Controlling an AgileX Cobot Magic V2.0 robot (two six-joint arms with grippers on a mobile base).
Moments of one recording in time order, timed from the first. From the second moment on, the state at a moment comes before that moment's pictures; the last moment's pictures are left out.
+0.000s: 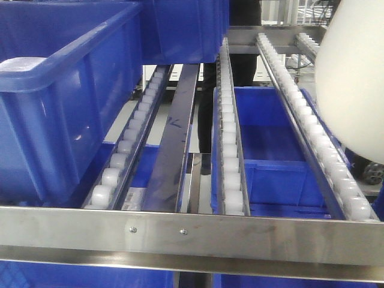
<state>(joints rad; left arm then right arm) -0.16 -0.01 0.01 -0.07 0.08 0.10 0.23 0.51 -0.50 0.09 0.44 0.05</state>
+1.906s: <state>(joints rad) -0.16 -0.01 0.01 -0.07 0.08 0.10 0.23 0.81 -0.58 0.11 0.39 0.05</state>
